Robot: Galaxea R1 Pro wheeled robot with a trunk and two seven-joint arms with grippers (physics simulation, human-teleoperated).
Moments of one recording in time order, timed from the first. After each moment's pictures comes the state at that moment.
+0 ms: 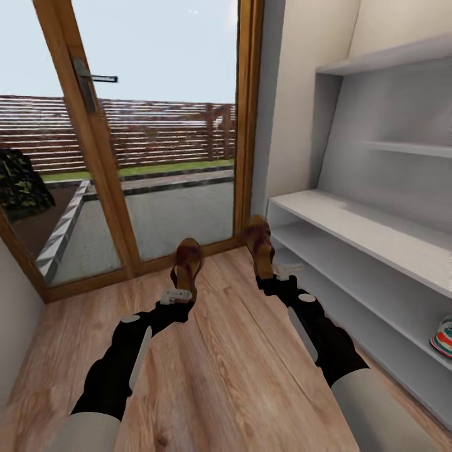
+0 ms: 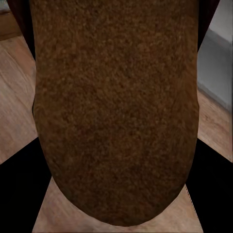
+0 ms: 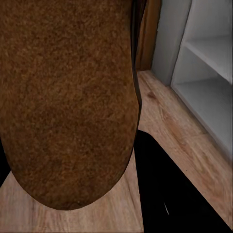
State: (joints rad) left arm -0.52 -0.11 0.06 -1.23 -0.10 0.57 -0.36; right arm -0.70 -0.01 0.24 -1.06 -0.13 0.37 -0.04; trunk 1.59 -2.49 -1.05
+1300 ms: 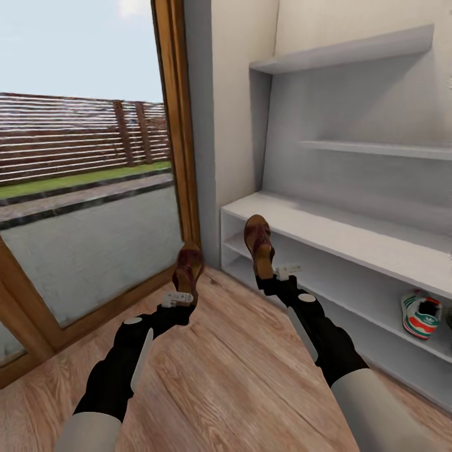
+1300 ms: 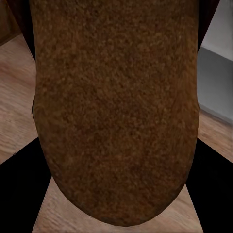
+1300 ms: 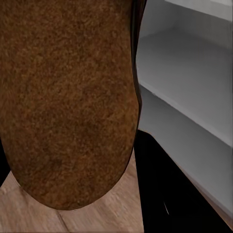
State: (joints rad) left arm -0.52 -0.11 0.05 -1.20 -0.10 0.57 -0.36; right arm -0.70 -0.01 0.24 -1.06 -0.13 0.37 -0.04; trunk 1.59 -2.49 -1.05
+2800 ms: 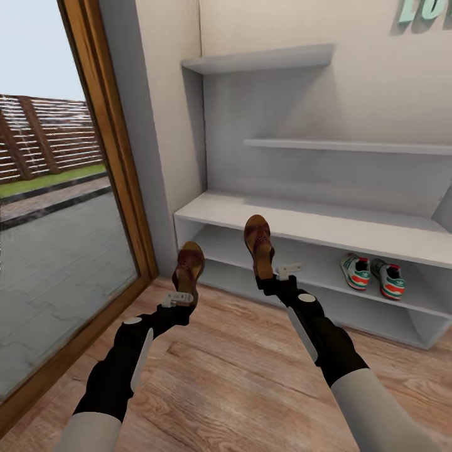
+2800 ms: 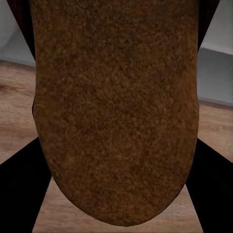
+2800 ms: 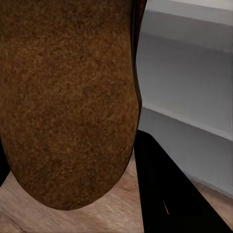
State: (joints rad) left arm -0.52 -0.11 0.05 -1.20 -0.10 0.57 -0.36; right arm -0.70 0.00 0.24 -1.06 -0.13 0.37 -0.04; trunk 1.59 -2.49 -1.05
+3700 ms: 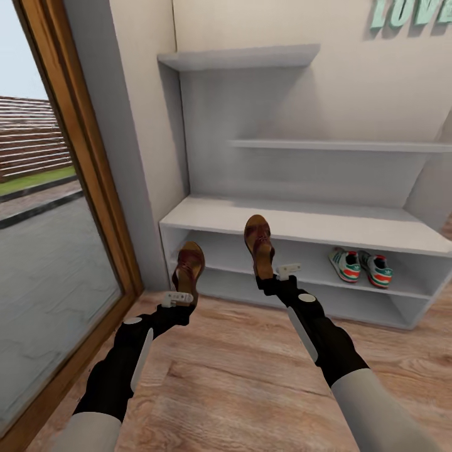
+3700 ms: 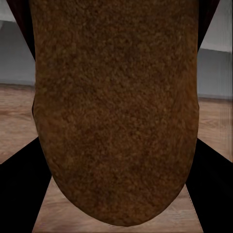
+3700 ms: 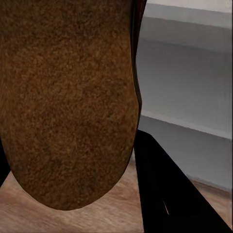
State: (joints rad) left arm -0.52 -0.11 0.05 -1.19 -0.10 0.57 -0.36; right arm -0.70 0.00 0.24 -1.06 -0.13 0.37 -0.04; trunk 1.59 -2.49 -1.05
